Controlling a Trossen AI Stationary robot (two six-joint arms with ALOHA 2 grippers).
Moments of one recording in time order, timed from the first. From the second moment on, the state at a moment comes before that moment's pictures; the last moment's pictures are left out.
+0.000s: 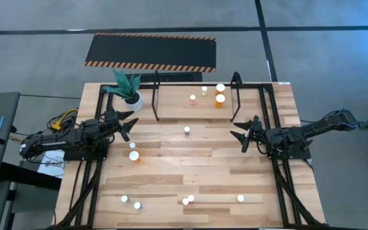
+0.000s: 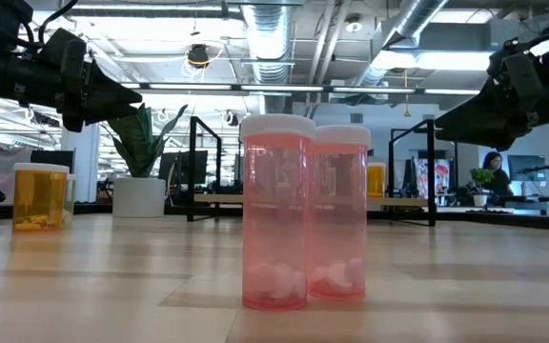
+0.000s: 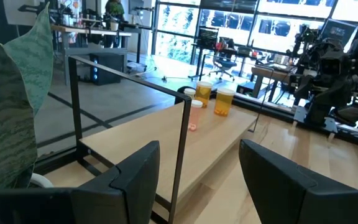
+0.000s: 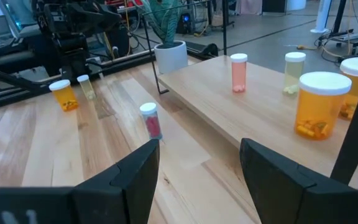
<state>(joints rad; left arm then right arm) 0.15 0.08 0.03 0.02 -0.41 -0.18 0.23 0.41 0.02 0.18 0.68 0.31</state>
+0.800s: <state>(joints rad) 0.15 0.17 0.03 0.48 -0.47 -0.04 0.23 0.41 0.02 0.18 0.68 0.31</state>
